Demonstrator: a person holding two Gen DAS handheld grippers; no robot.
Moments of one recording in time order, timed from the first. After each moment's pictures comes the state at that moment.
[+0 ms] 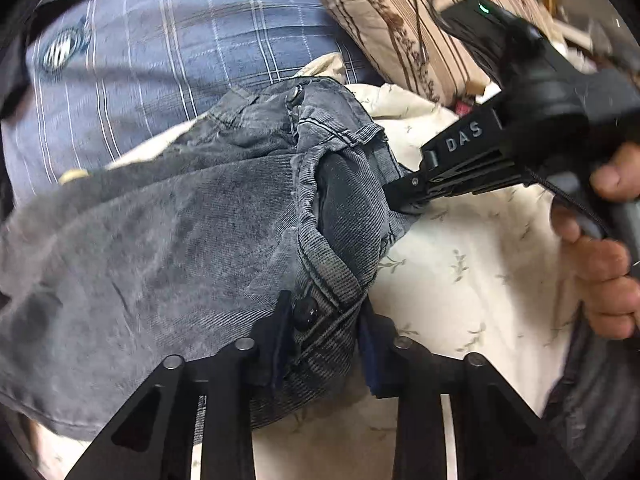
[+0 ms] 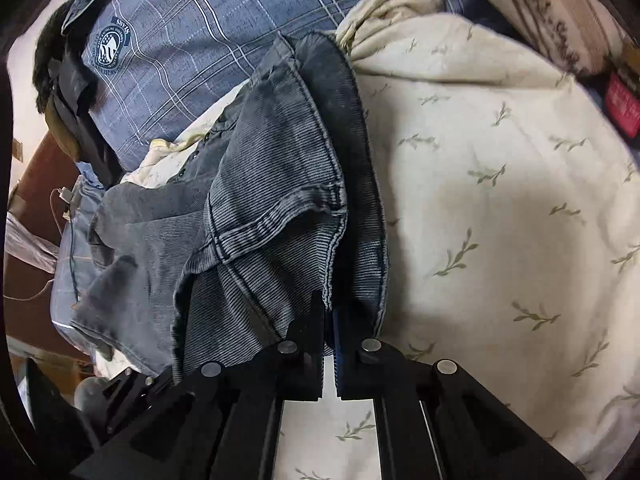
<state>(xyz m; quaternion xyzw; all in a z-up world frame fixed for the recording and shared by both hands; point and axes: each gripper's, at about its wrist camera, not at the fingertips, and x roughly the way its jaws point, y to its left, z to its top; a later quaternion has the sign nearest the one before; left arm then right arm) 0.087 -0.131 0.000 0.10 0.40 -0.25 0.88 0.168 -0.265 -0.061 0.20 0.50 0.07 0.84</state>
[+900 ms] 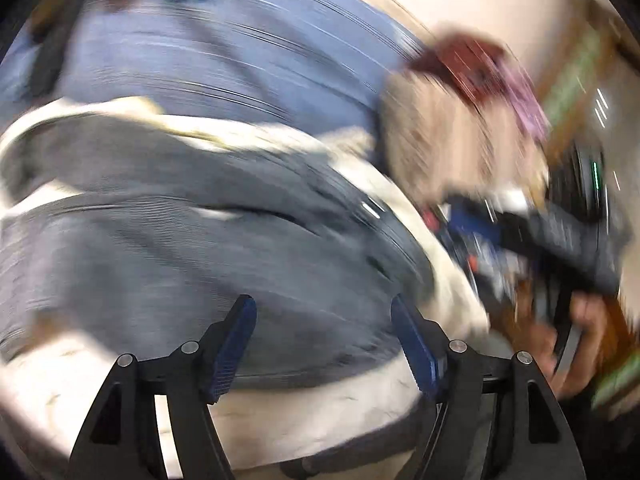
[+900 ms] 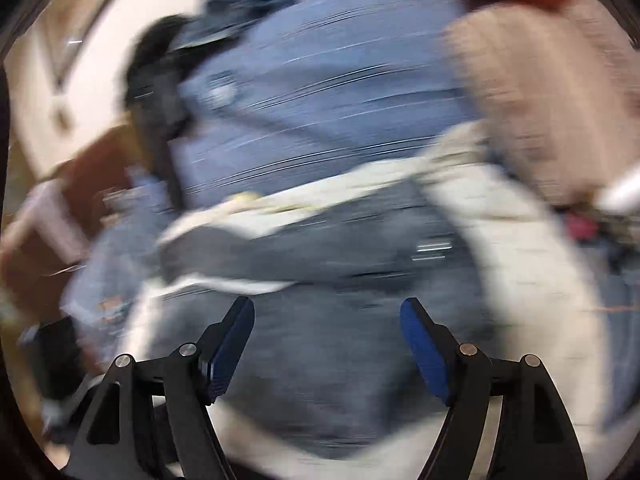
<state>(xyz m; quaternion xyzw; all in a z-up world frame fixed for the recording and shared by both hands) 0.040 0.101 0.085 -0.18 0.39 -0.26 0.87 0.072 -0.169 0.060 0.13 0.35 0.14 0.92</state>
